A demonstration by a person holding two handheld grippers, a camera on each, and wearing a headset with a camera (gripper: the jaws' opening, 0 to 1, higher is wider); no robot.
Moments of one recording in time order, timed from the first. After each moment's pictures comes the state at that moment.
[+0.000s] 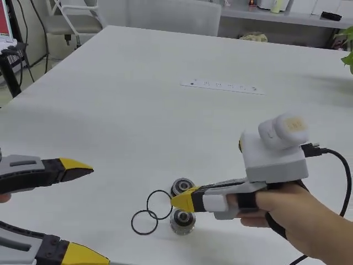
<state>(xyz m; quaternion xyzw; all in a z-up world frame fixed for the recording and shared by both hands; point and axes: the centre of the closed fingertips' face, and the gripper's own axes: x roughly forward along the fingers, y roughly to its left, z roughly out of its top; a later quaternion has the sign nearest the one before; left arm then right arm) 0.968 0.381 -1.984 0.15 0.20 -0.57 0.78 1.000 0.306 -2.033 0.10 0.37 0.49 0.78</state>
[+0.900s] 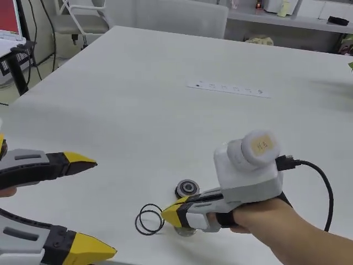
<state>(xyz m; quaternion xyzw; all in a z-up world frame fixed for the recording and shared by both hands) 0.975 0.384 -1.980 0.13 0.20 -0.56 0.80 1.000 0.322 -2.062 -0.02 0.37 0.50 0.78</state>
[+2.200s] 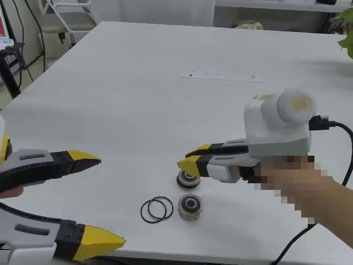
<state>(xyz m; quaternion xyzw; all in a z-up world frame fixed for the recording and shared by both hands) 0.970 0.379 -1.971 0.12 0.18 -0.57 0.79 1.047 0.287 -2.004 -0.02 0.25 0.46 0.85</state>
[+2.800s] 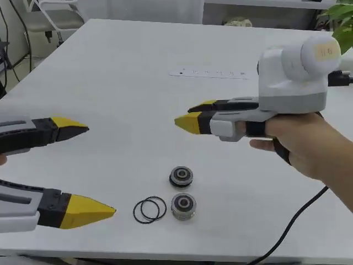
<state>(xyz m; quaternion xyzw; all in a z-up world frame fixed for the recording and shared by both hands) 0.999 0.377 -1.935 0.16 0.14 -0.57 0.79 1.075 0.281 -1.934 -0.02 0.19 0.45 0.87</state>
